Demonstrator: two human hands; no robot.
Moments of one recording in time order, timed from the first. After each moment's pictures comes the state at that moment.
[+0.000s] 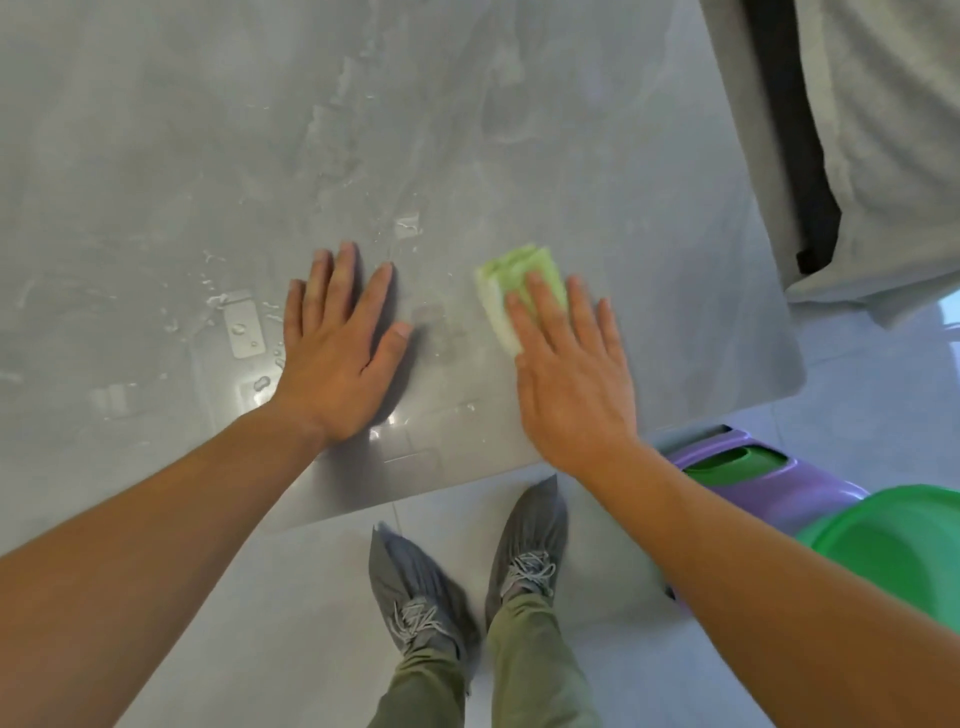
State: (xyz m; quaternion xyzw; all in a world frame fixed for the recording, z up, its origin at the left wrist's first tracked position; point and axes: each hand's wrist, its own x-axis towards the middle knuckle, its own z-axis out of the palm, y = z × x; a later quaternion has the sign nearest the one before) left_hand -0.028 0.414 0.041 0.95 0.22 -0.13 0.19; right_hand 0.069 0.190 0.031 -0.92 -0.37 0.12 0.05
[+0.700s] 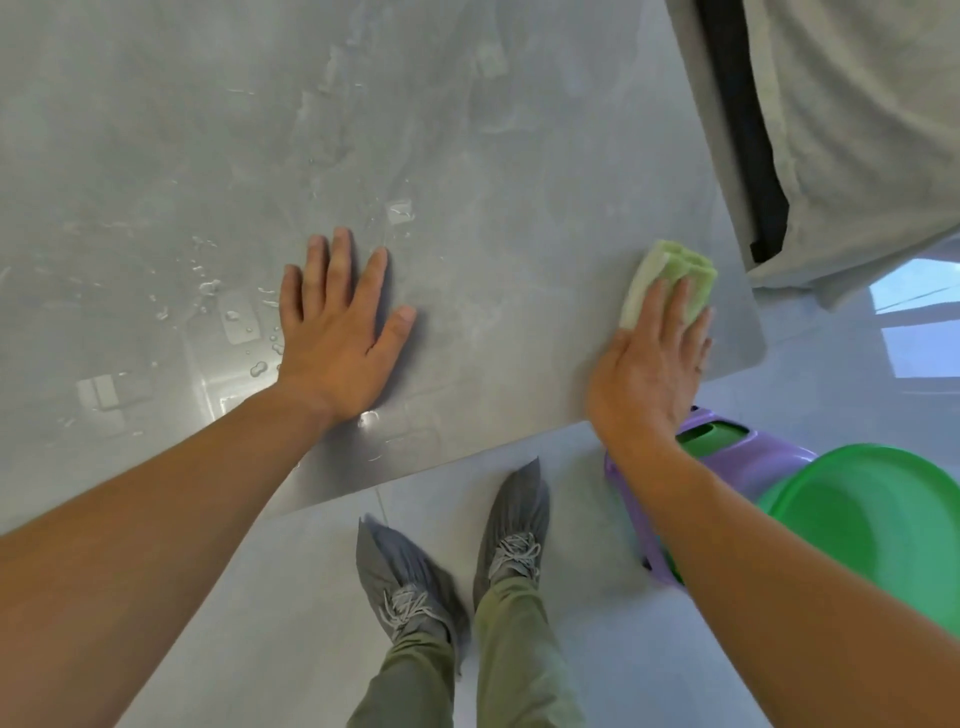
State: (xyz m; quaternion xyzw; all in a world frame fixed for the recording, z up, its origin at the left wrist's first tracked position) left_hand -0.027 0.413 0.040 0.95 0.21 -0.15 0.18; right_hand 0.071 0.153 0.046 -0.99 -0.01 0.11 0.11
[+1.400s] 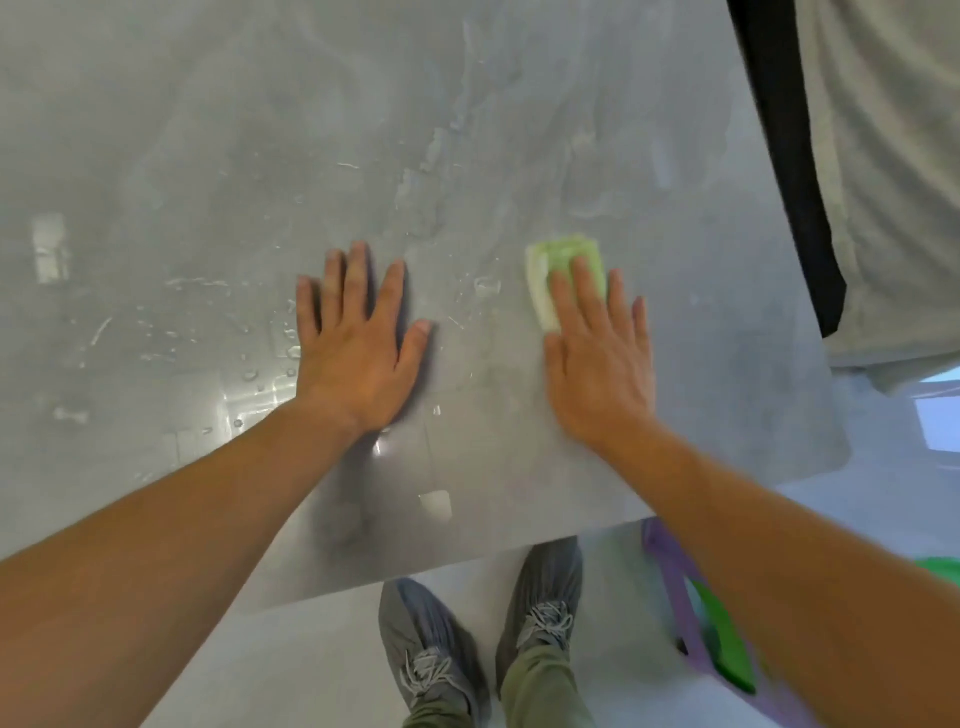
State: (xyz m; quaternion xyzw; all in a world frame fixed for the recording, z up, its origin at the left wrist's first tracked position) left_hand -0.010 0.483 0.042 0.95 0.25 -0.13 0.13; right_hand 0.111 0.273 0.035 -0.94 -0.30 0.12 0.06
